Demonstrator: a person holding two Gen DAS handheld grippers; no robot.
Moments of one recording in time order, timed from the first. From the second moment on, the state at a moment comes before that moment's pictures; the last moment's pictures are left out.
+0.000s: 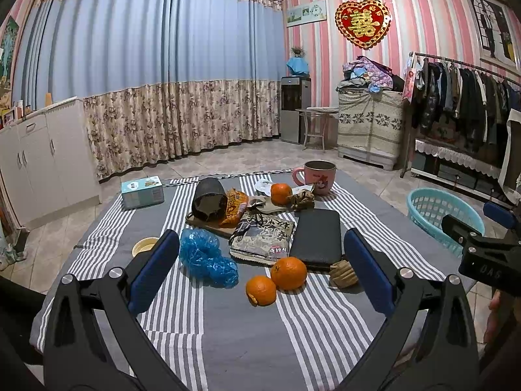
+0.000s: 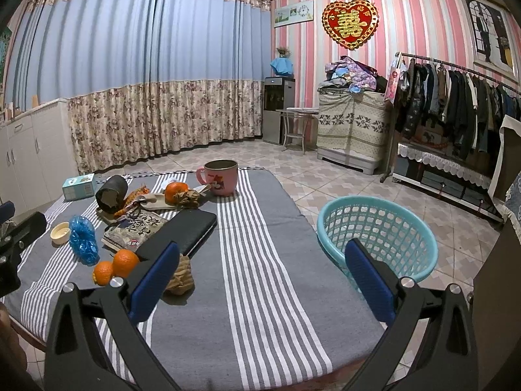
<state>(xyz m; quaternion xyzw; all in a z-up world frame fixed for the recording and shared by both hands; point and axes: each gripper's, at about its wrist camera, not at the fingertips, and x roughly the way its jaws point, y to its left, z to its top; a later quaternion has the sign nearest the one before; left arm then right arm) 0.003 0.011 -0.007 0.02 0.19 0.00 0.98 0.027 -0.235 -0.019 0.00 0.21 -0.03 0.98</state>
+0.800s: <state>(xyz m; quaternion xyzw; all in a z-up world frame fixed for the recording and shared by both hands) 0.001 0.013 -0.010 0.01 0.19 -0.01 0.98 0.026 -0.241 -0.023 0.00 0.21 -0.03 0.98</state>
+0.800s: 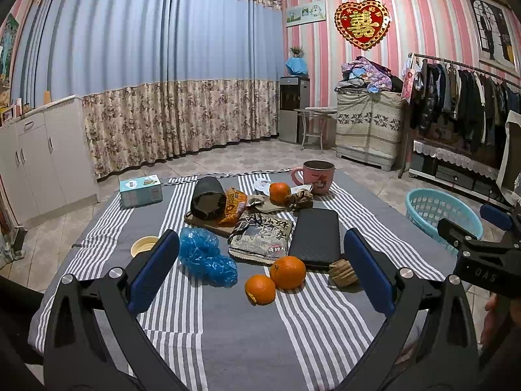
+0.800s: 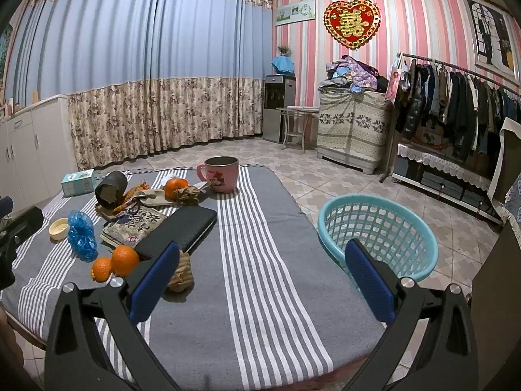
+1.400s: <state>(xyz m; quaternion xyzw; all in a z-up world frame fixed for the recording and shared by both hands) 0.002 0.014 -0.008 0.01 0.20 -0.01 0.98 0.025 -0.245 -0.023 0.00 0.21 -0.03 0.98</state>
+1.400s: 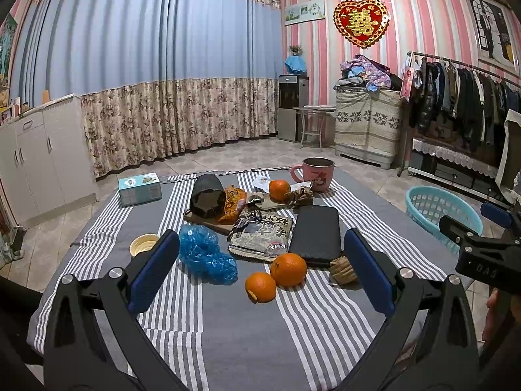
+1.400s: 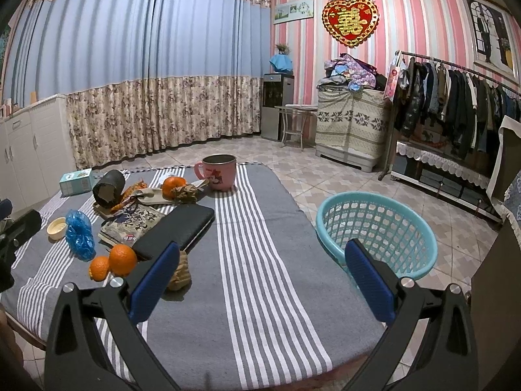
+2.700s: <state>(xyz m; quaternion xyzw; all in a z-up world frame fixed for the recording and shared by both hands) 0.101 0.113 -0.073 0.01 0.30 0.03 0.95 0.115 -0.162 -0.091 -0.06 0.36 0.04 0.93</state>
